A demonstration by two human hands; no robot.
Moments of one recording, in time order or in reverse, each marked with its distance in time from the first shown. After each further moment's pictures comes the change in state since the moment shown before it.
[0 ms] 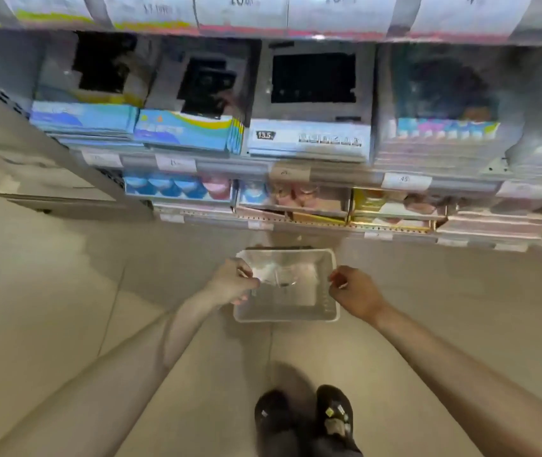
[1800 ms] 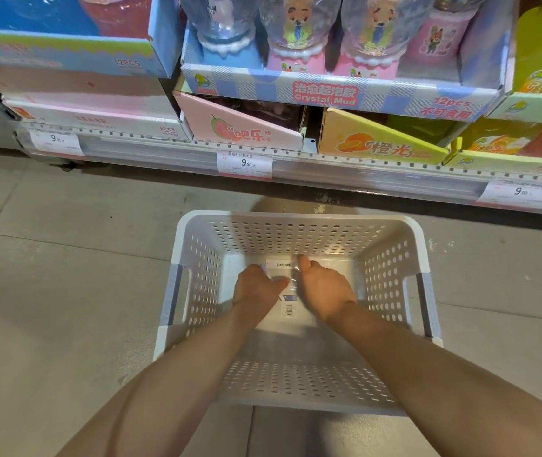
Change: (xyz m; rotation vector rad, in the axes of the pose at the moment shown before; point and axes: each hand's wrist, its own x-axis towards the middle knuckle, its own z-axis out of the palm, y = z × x) left_hand 0.390 -0.205 0.218 0.067 0.275 -0.063; right_hand 0.354 0.178 0.274 -0.674 0.092 -0.369
